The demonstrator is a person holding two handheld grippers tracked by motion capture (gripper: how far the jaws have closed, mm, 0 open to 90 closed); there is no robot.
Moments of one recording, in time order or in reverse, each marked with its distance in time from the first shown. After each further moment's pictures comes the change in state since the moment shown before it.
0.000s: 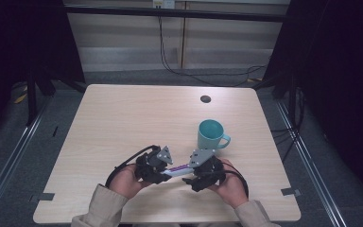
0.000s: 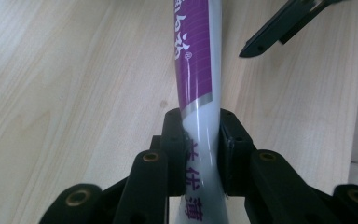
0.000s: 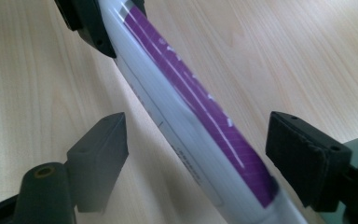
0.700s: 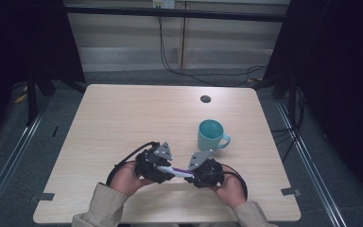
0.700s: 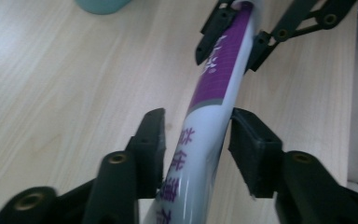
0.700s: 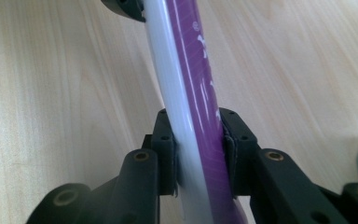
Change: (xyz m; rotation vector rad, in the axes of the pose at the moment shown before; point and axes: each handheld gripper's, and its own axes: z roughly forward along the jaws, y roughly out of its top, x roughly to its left) left arm 0.007 0.002 -0.006 -0.100 0.036 -0.016; right arm 0.001 -0.005 0.003 0.071 0.103 0.022
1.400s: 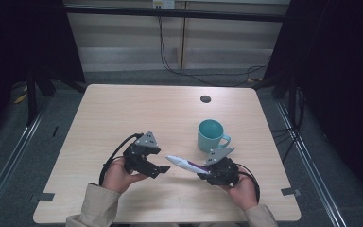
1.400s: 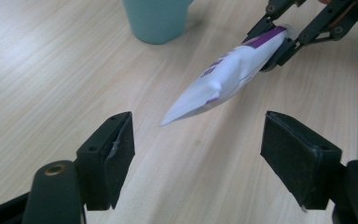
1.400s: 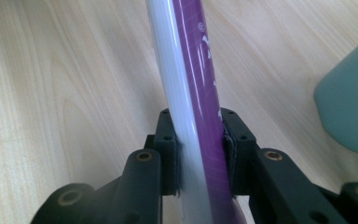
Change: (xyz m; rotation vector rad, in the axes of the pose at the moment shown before) left arm 0.018 -0.017 -0.023 -0.172 0.026 -0.122; right arm -0.017 -0.036 -0.021 -0.044 -0.047 0.162
